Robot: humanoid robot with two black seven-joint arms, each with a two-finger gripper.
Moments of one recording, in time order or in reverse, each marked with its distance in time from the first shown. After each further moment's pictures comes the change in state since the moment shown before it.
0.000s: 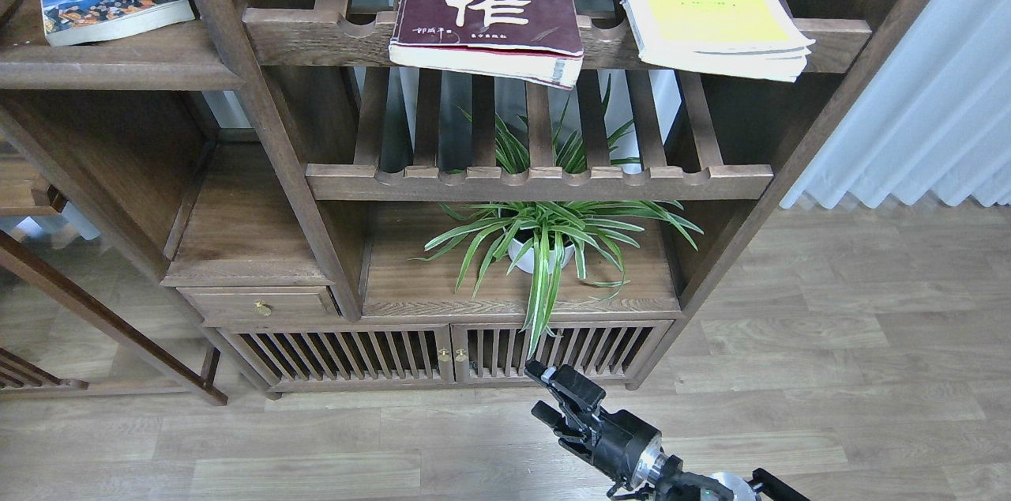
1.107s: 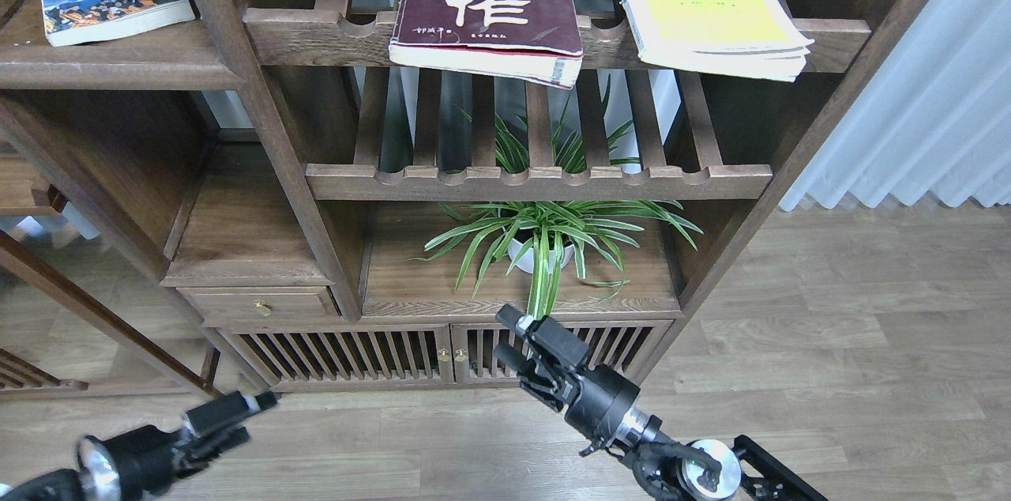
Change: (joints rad) left arm 0.948 -0.593 0.003 0.052 -0.217 0.000 -0.071; right arm -0.030 -0.025 0.091 0.416 -0.002 0.000 -0.002
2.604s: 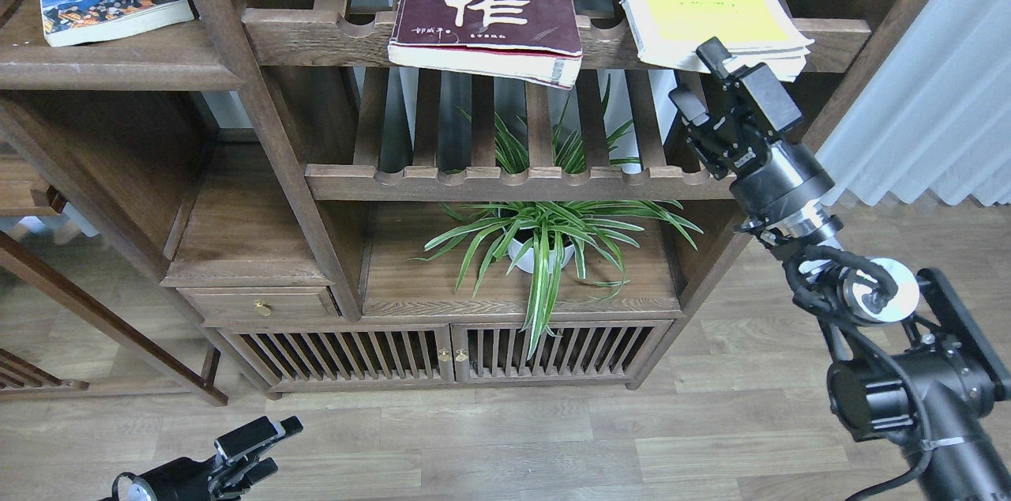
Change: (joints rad) left arm 0.021 -0.080 -0.029 0.159 -0.007 0.000 0.001; right arm 0.225 -0.254 0.404 0.225 0.051 -0.211 0.042
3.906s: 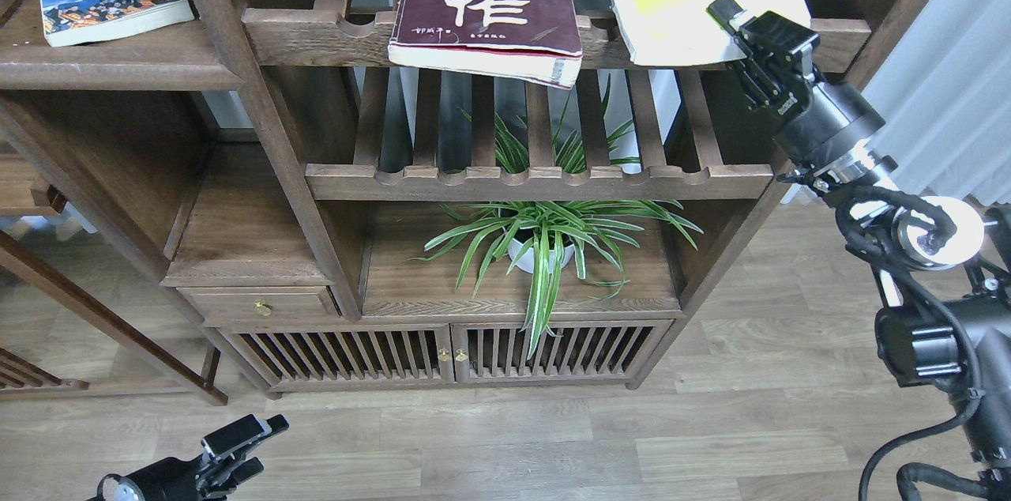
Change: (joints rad) left arm -0.001 0.005 -0.010 0.027 -0.020 0.000 -0.001; right arm 0.117 -0.078 0.056 -0.038 -0.013 -0.045 -0.073
